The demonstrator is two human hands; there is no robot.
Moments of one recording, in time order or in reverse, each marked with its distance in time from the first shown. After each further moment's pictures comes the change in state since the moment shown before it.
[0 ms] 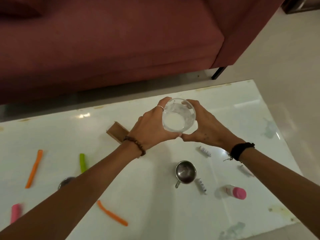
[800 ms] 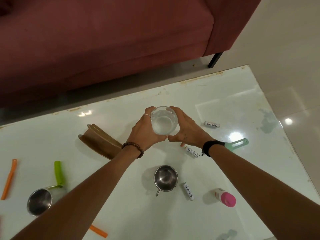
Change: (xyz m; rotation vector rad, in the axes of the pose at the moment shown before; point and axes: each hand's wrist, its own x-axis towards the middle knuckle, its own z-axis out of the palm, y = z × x) left_hand 0.046 -0.035 0.097 -0.063 0.012 -0.196; right_hand 0.018 0.104 0.028 0.176 -0.048 0.105
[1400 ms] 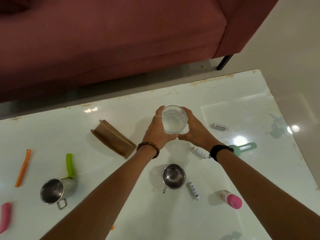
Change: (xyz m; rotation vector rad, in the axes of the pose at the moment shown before) left_hand -0.009 0.015 0.008 -0.155 -0.008 -0.142; right_hand -0.001 0.002 0.009 0.169 0.037 0.102
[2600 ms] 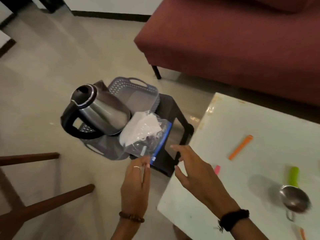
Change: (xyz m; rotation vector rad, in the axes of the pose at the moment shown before) left_hand -0.416 -0.333 -0.395 0.060 1.101 -0.464; right_hand -0.097 -0.329 0.559 -0.480 -0.564 -0.613
